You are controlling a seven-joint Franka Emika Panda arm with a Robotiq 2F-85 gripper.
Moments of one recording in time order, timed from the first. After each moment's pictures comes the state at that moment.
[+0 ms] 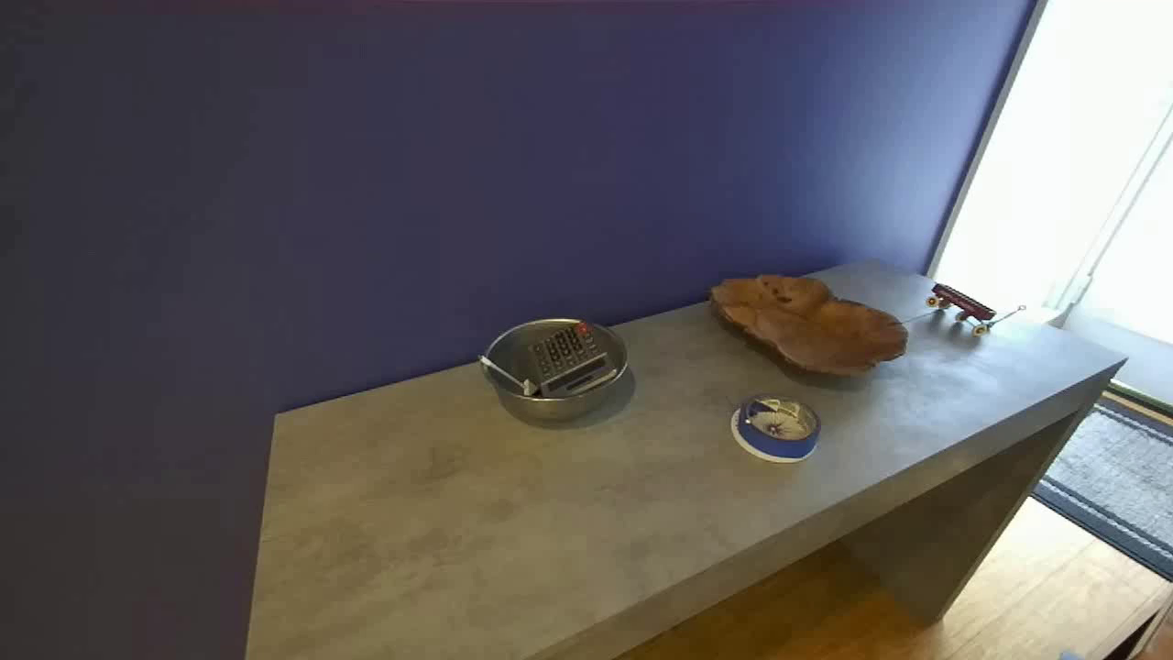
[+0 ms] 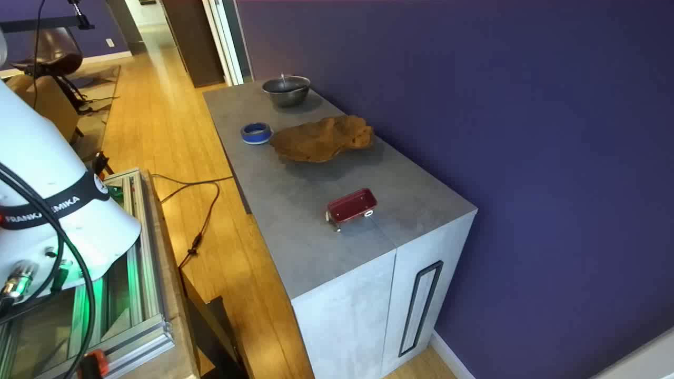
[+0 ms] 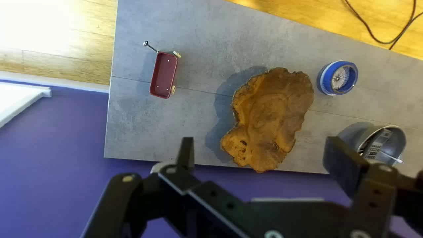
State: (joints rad) arm -0.01 -0.43 -0.38 -2.12 0.06 1.67 -0.48
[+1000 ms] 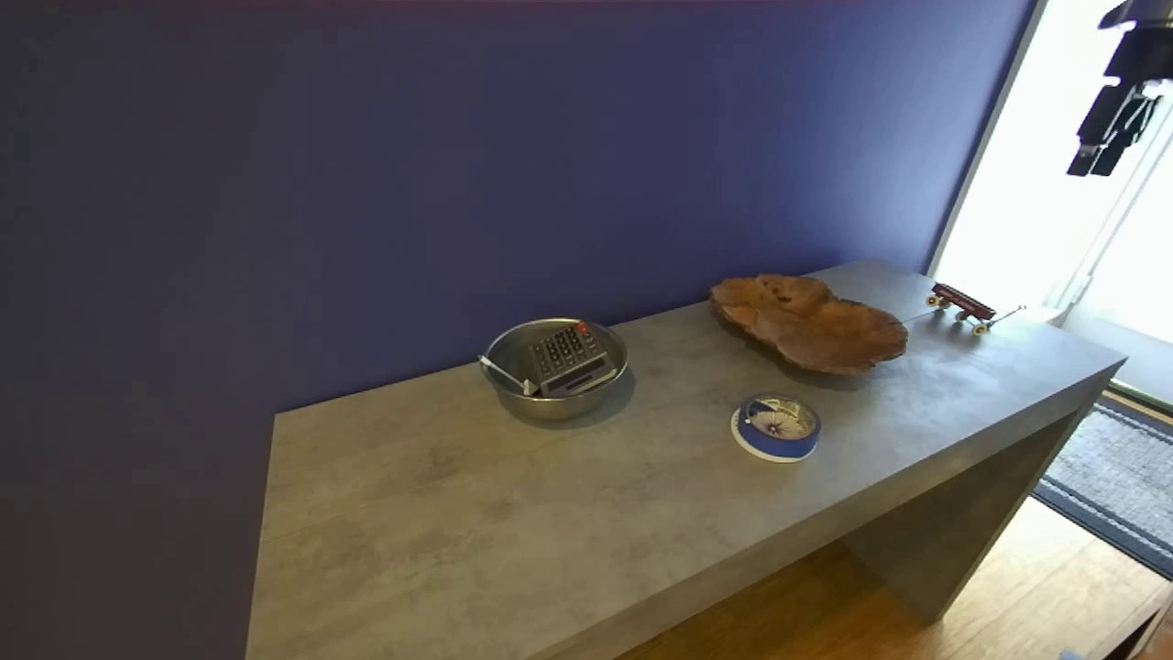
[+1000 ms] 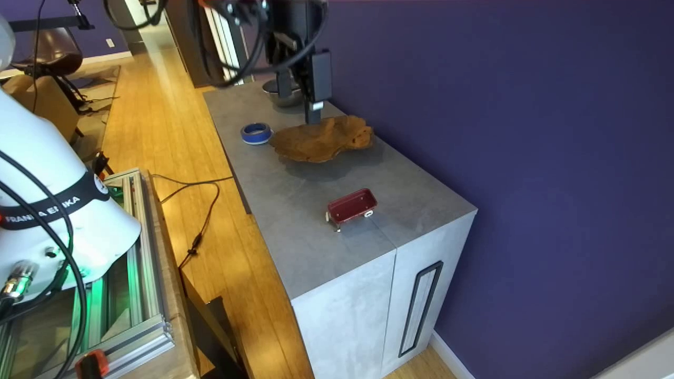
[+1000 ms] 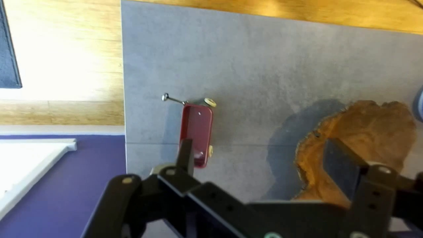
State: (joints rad) arm -0.13 -0.32 -0.31 -2.59 0.01 2.22 -0.42
